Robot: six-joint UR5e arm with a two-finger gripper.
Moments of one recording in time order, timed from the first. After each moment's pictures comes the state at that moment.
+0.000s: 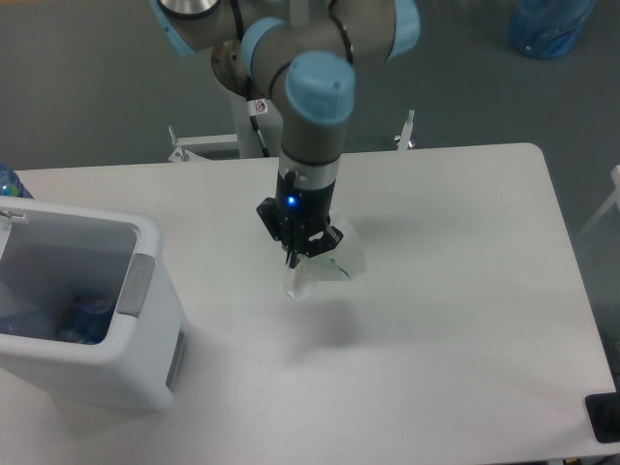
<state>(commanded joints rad) 2.49 -1.66 -1.70 -0.96 1.06 0.78</state>
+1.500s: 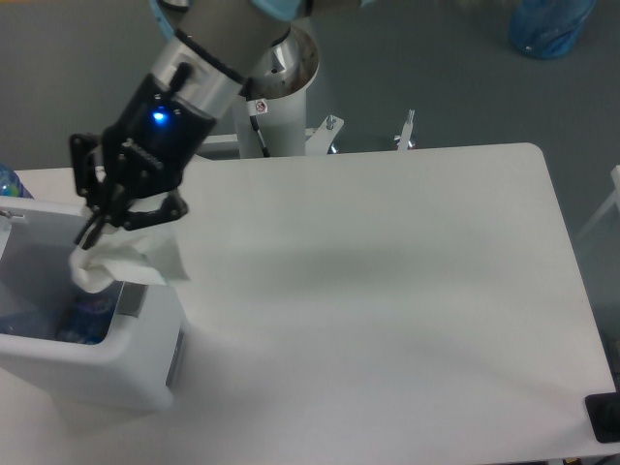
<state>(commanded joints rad) 2.24 -1.70 -1.55 -0.90 0.74 0.44</state>
